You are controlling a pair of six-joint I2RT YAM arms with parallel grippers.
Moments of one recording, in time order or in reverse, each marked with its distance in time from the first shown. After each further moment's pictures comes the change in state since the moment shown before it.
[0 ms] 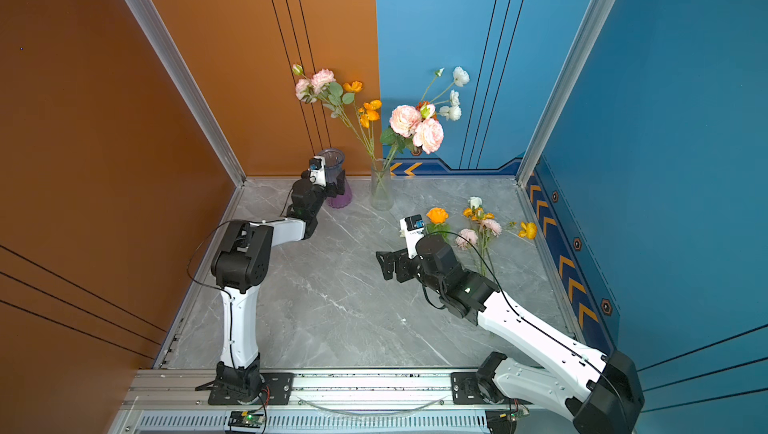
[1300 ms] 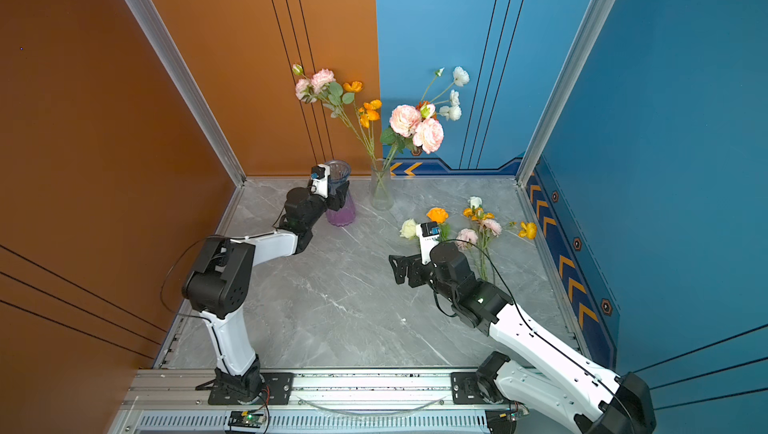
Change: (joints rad) left arm -0.100 -0.402 -0.396 -0.016 0.121 -0.001; right arm -0.053 -0.142 -0.118 -0.017 0.000 0.035
